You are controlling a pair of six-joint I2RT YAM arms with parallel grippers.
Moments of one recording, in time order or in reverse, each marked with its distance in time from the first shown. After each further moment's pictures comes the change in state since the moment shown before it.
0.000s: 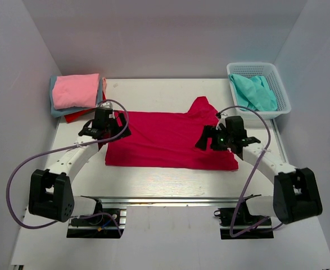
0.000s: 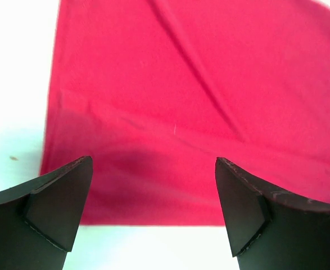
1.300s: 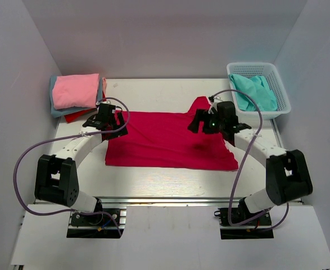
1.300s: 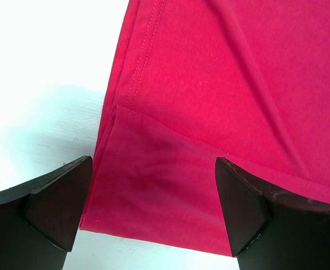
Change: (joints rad) left arm 0.014 0.146 0.108 -0.079 -0.182 0.051; right arm 0.068 0.257 0.256 0.171 0.058 0.025
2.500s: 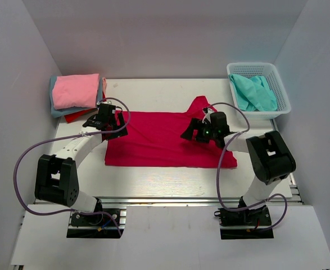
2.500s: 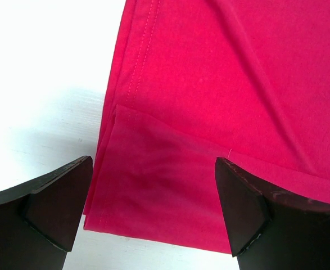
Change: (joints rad) left arm -0.002 0.003 0.000 -0.002 -0.002 0.035; right arm 0.004 0.198 -0.169 0.329 -0.129 0.156
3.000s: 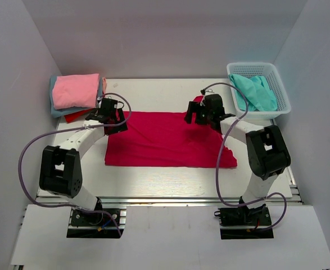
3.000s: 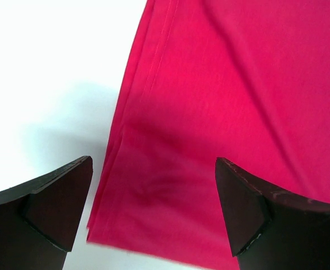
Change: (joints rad) left arm 0.002 0.067 0.062 -0.013 -0.055 -0.007; right arm 0.017 0.076 0.296 -0.194 0.257 -0.183
